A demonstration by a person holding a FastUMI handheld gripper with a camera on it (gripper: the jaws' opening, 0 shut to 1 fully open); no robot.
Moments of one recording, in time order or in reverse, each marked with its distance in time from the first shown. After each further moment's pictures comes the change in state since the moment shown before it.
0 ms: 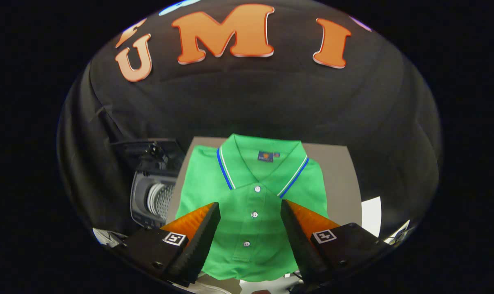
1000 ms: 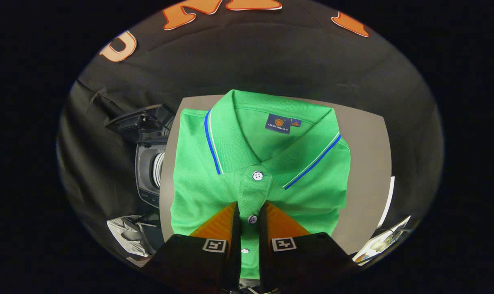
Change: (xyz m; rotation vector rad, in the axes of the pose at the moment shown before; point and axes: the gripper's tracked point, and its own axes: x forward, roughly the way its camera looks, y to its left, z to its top) arm 0.039 0.005 -0.015 0.037 0.283 0.119
